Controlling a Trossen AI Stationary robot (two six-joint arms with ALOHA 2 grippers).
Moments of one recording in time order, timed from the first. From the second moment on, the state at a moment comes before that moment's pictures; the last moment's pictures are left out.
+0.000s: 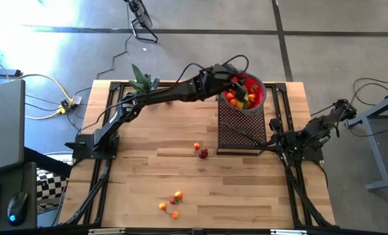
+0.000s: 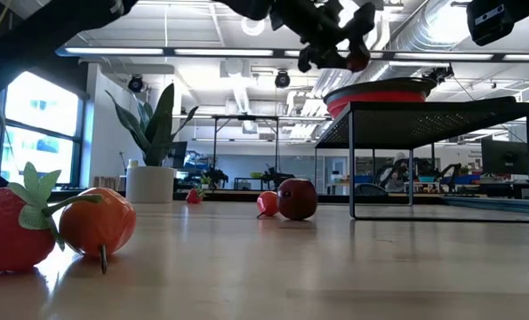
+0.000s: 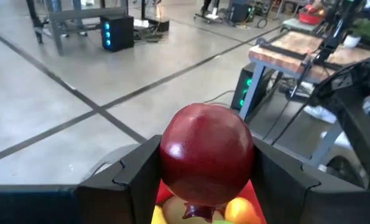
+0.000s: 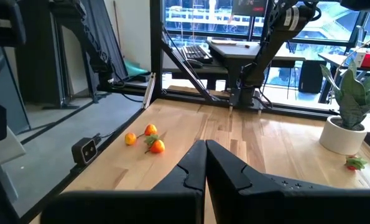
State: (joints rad) left arm 0.25 2.23 2.26 -0.18 -0.34 -0.21; right arm 0.56 0.23 0.40 -0.24 0.32 0.00
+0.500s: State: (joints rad) left arm 0.26 2.32 2.26 -0.10 -0.30 -0.25; right arm 0.56 0.23 0.40 -0.25 0.32 0.01
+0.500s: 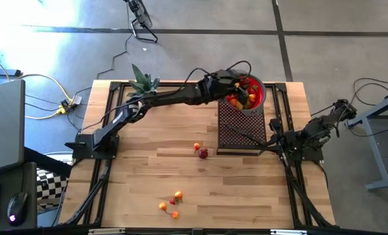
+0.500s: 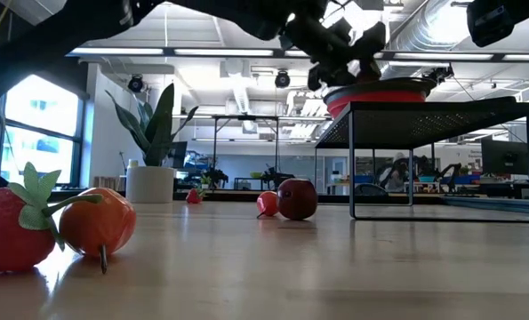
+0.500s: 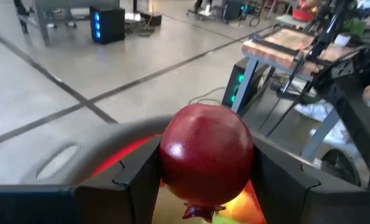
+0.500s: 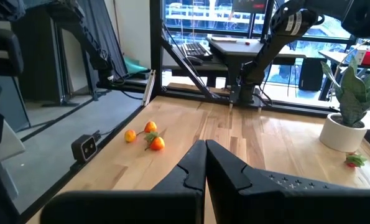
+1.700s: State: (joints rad) left arm 0.26 2.32 2.26 -0.14 -0.27 -0.24; right arm 0.56 0.23 0.40 -0.27 0.32 0.00
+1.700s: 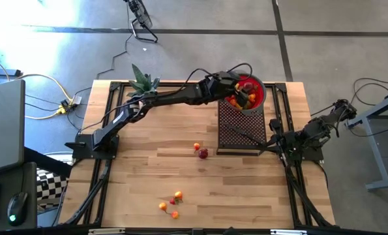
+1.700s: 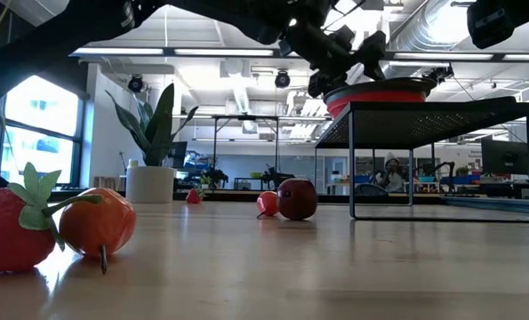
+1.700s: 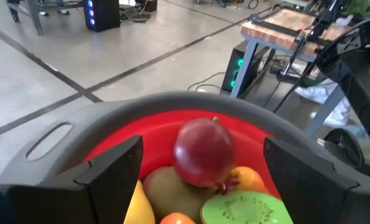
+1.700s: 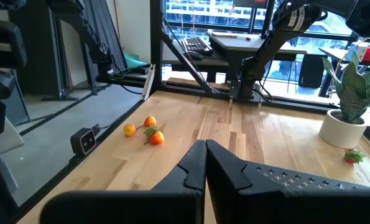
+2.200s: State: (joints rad) left arm 0.23 2.26 2.26 -0.25 -0.30 -0.16; right arm 0.56 0.23 0.40 -0.26 0.32 0.00
